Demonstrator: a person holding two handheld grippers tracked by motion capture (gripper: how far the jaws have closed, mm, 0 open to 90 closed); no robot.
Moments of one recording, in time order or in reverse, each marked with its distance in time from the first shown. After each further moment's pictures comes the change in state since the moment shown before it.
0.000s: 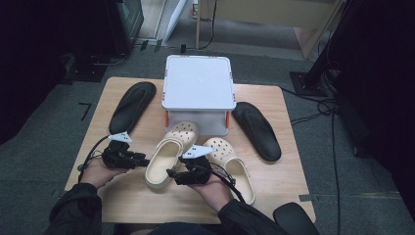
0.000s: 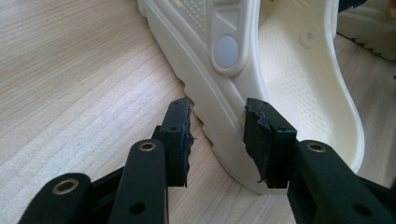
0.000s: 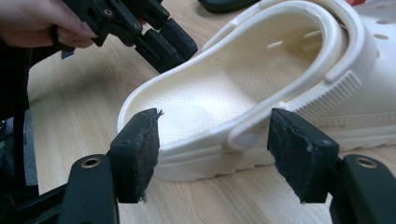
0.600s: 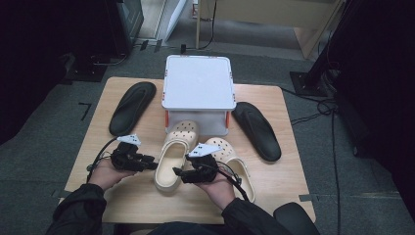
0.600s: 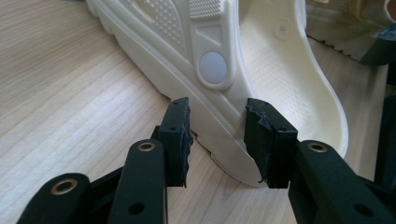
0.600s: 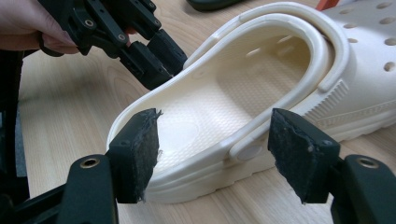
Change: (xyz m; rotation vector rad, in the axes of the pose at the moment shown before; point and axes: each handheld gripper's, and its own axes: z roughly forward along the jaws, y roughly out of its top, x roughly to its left) left arm -0.019 0.010 0.017 0.007 -0.072 0.033; right arm -0.010 0.000 -0.016 0.011 -0.039 -0.022
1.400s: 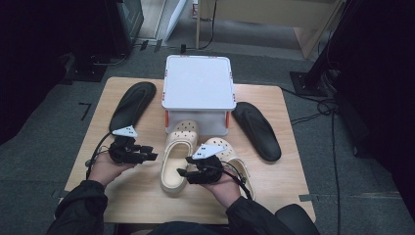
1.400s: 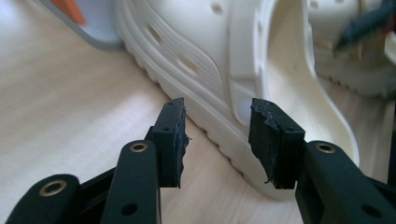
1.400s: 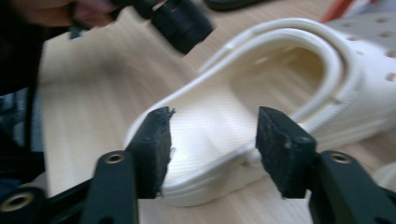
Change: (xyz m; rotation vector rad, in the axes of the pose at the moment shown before) left arm 0.008 0.019 -0.020 -0.114 0.060 -0.009; right arm 0.000 0.002 -0.017 0.015 0.061 -0.075
